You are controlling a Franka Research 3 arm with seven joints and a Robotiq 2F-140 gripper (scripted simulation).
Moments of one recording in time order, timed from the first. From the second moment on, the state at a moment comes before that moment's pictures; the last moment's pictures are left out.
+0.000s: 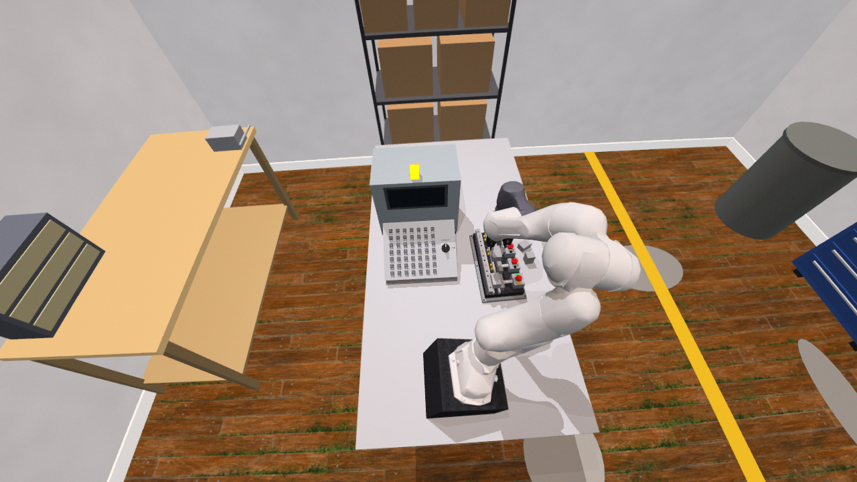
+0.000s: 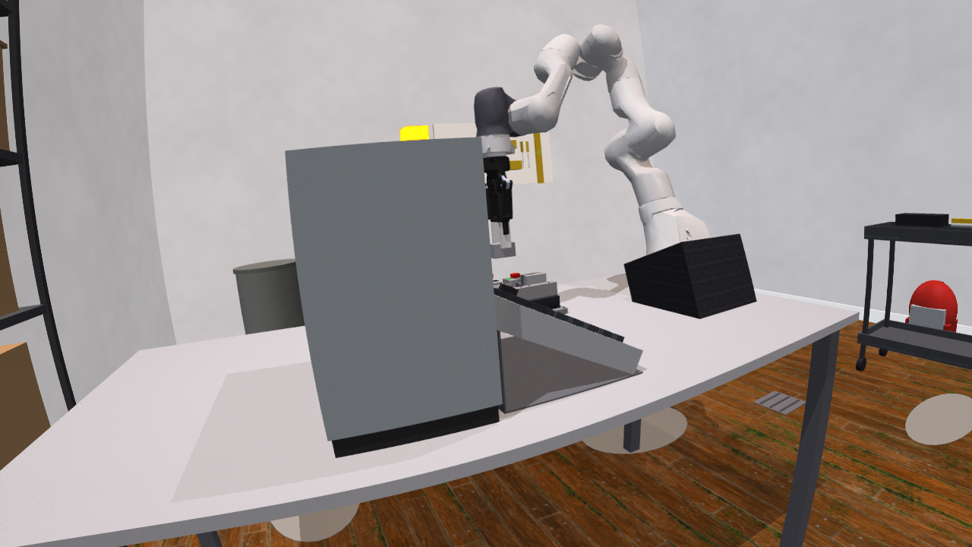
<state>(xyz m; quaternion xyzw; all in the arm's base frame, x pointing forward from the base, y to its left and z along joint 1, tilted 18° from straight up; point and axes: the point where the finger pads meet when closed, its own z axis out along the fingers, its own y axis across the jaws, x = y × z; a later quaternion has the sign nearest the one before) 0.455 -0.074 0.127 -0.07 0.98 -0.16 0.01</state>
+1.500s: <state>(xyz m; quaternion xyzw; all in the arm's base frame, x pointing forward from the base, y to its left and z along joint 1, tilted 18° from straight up) 0.454 -0.074 0.119 -0.08 0.98 -0.16 0.00</state>
